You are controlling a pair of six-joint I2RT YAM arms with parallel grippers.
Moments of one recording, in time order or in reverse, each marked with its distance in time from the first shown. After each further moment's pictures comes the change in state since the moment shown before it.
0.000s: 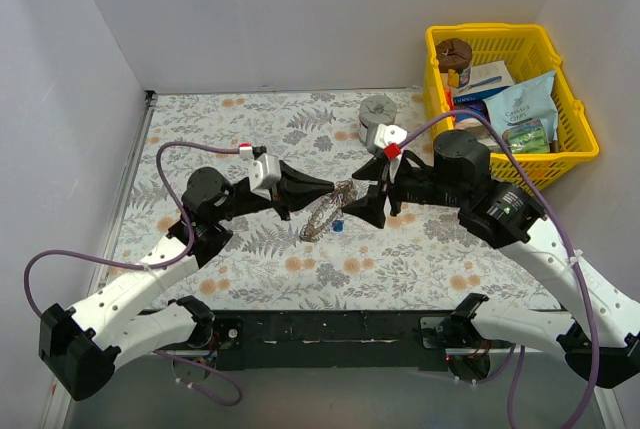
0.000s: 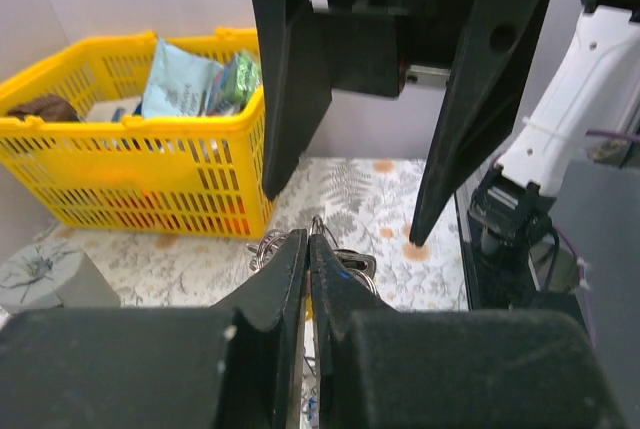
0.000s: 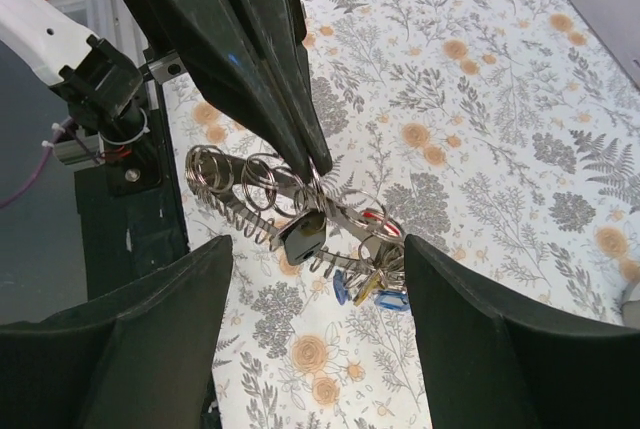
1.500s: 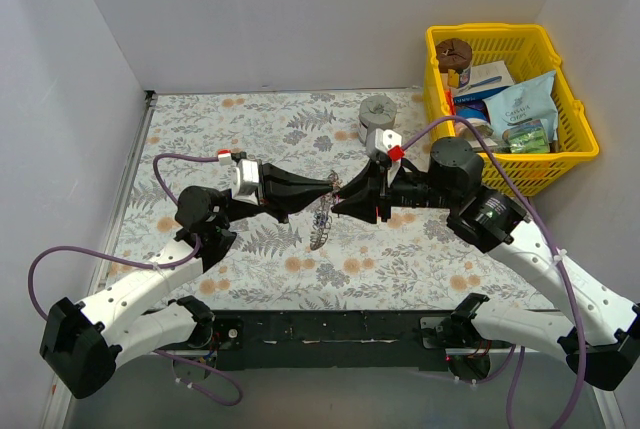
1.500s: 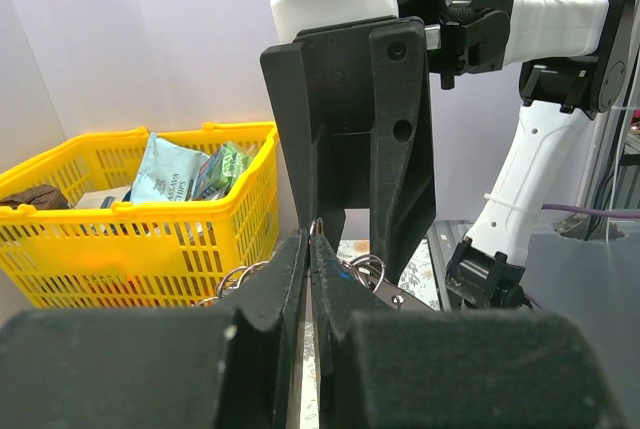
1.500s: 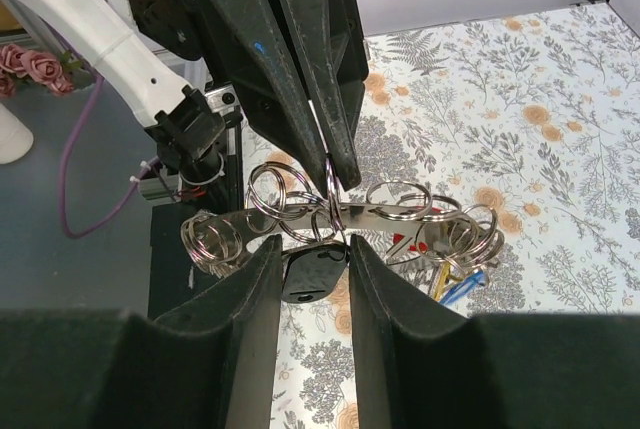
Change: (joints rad) left arm 0.000 0.001 -0.139 0.491 -0.006 -0.233; right arm -0.009 -0.015 -0.160 0.287 -0.195 0.145
